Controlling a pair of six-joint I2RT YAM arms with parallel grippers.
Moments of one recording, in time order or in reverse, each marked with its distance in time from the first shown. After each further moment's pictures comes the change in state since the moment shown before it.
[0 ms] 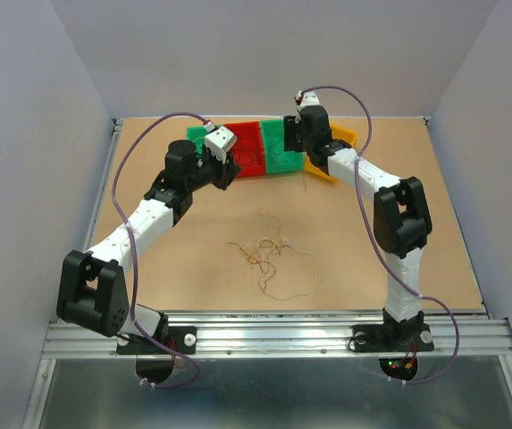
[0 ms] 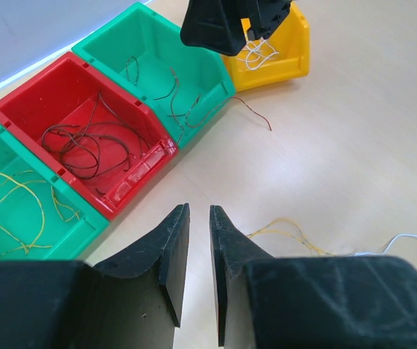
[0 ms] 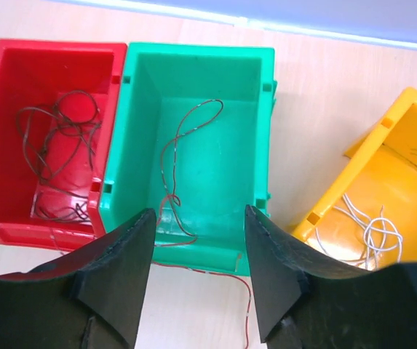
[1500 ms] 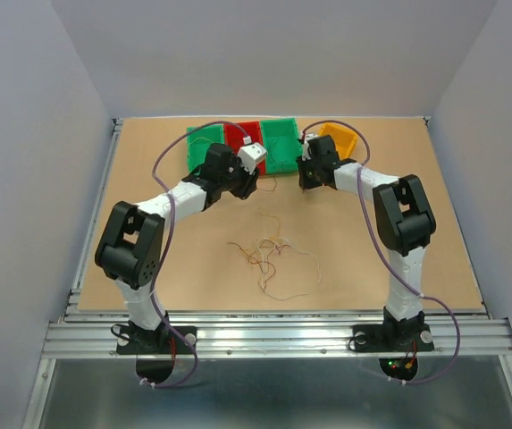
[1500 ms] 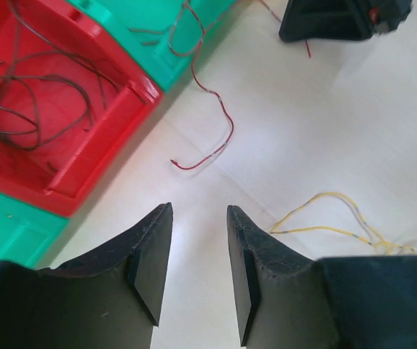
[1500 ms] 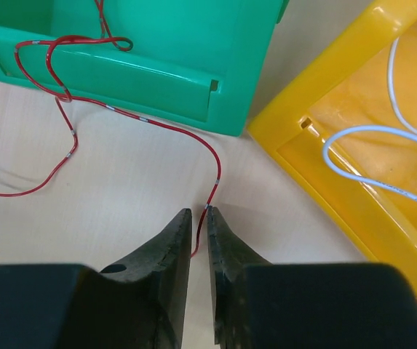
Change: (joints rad) left arm -0.073 0.334 0.146 -0.093 -0.097 0.136; right arm -0.066 0.004 -0.256 -0.124 -0.248 -0.085
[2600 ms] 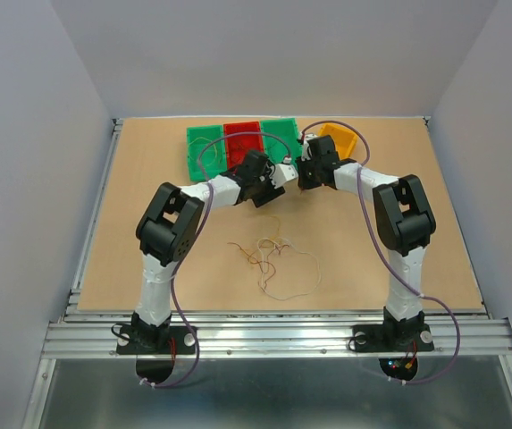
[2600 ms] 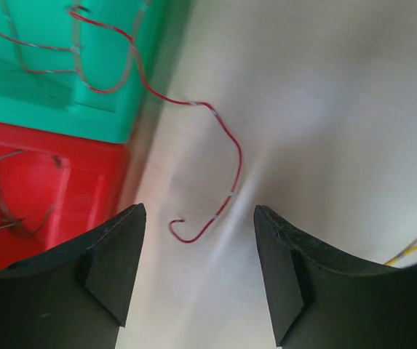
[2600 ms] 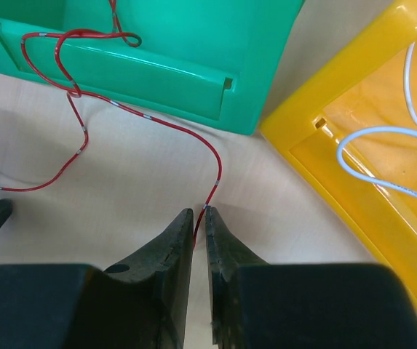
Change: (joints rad) left arm -0.150 0.323 0.261 -0.117 -0.244 0.403; right arm 0.000 0.000 0.000 -0.003 -0.029 0.000
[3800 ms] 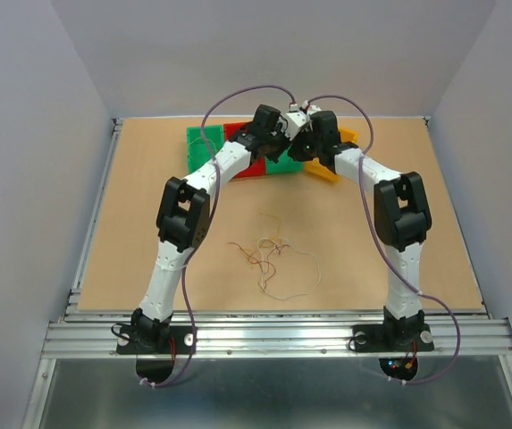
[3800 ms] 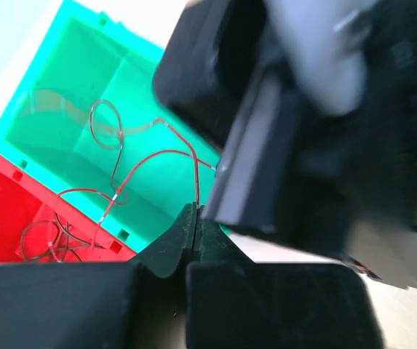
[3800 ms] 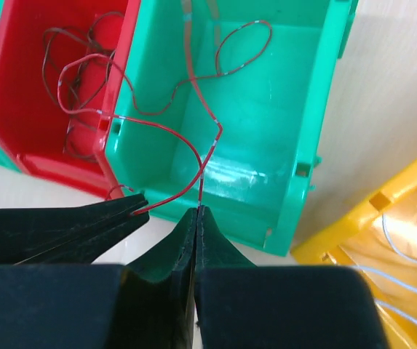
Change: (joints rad) left arm 0.025 0.245 0.669 -0.310 0.084 -0.286; right arm -0.015 0.034 0.204 0.089 -0.104 0.152
